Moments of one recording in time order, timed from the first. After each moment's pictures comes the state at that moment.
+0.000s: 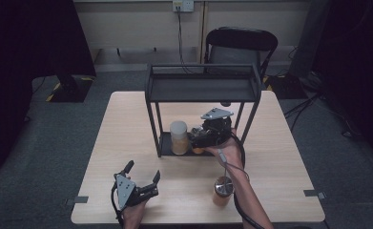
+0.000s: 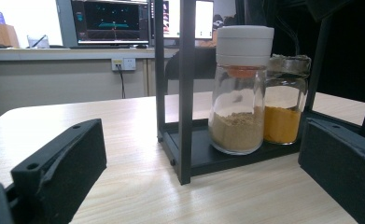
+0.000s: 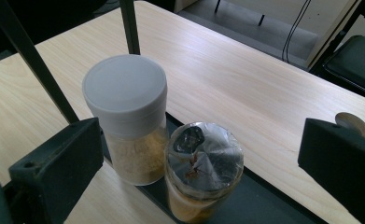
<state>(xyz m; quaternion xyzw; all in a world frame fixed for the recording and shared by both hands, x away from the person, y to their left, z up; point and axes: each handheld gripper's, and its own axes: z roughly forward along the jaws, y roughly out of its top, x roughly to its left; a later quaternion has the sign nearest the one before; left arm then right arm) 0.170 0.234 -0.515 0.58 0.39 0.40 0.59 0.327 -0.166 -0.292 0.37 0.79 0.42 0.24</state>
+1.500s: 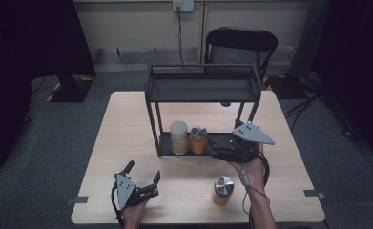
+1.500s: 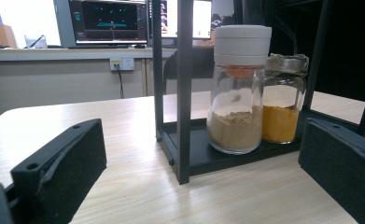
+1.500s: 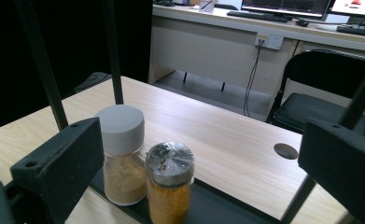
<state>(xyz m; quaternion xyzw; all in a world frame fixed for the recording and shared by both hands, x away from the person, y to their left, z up) 0.170 0.235 -0.515 0.58 0.39 0.40 0.59 0.228 -0.217 -0.317 0.38 0.69 0.52 0.35</state>
